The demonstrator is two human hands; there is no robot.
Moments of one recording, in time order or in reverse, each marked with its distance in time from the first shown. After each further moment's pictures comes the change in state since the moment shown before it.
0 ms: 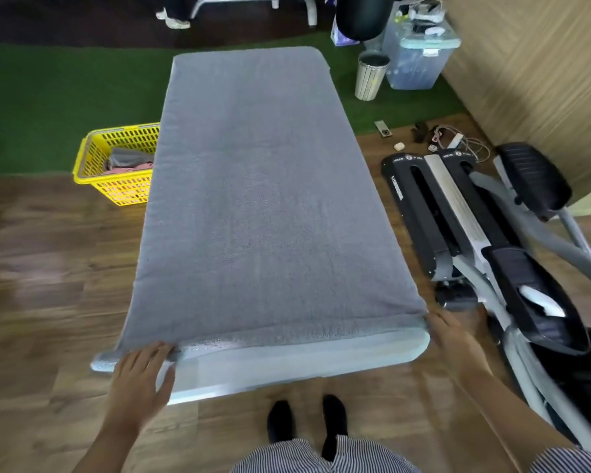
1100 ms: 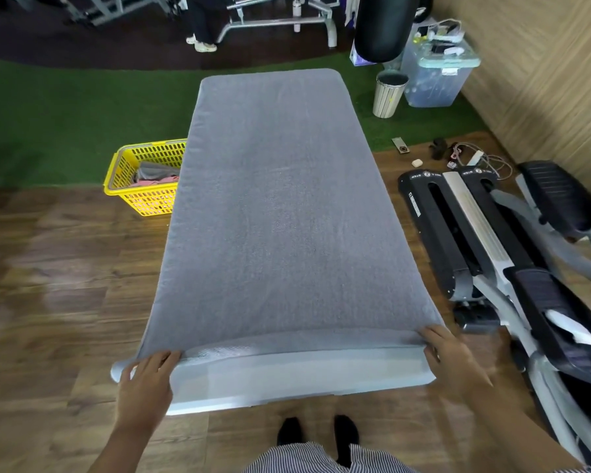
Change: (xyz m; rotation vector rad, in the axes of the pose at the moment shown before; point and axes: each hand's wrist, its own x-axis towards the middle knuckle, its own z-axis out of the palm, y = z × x) left_hand 0.013 0.007 -0.027 0.140 -0.206 -0.136; right_hand 0.018 -0.023 0.008 0.096 0.018 -0.157
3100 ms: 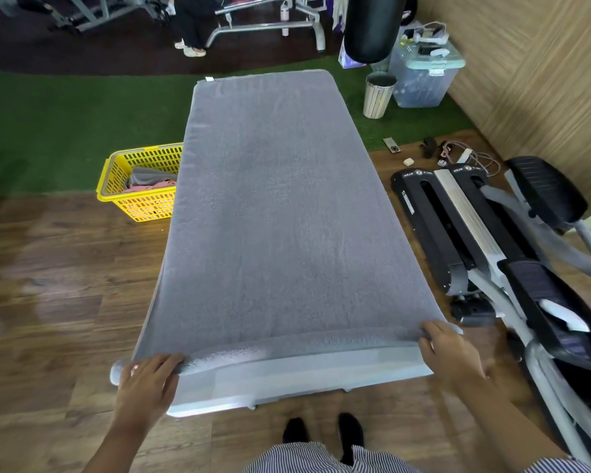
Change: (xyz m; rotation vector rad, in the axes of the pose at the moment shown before) left_hand 0.004 -0.025 -0.004 -0.155 0.020 0.100; right_hand -0.008 -0.033 0.001 -0.145 -0.004 0.228
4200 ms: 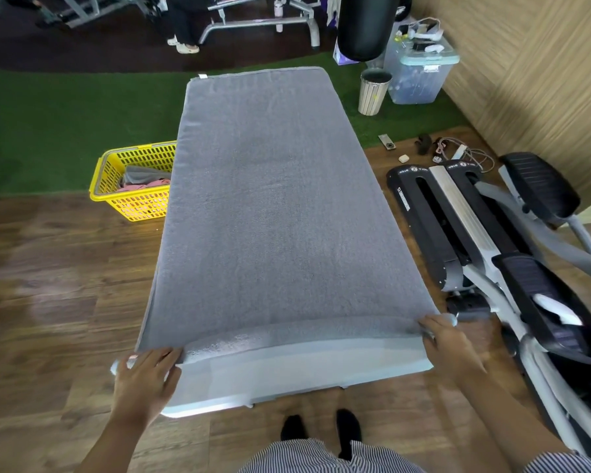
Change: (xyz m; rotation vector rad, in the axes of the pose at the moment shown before) left_hand 0.012 0.005 0.003 0.105 0.135 0.051; right_hand 0.006 0.015 0.001 0.186 -0.098 0.017
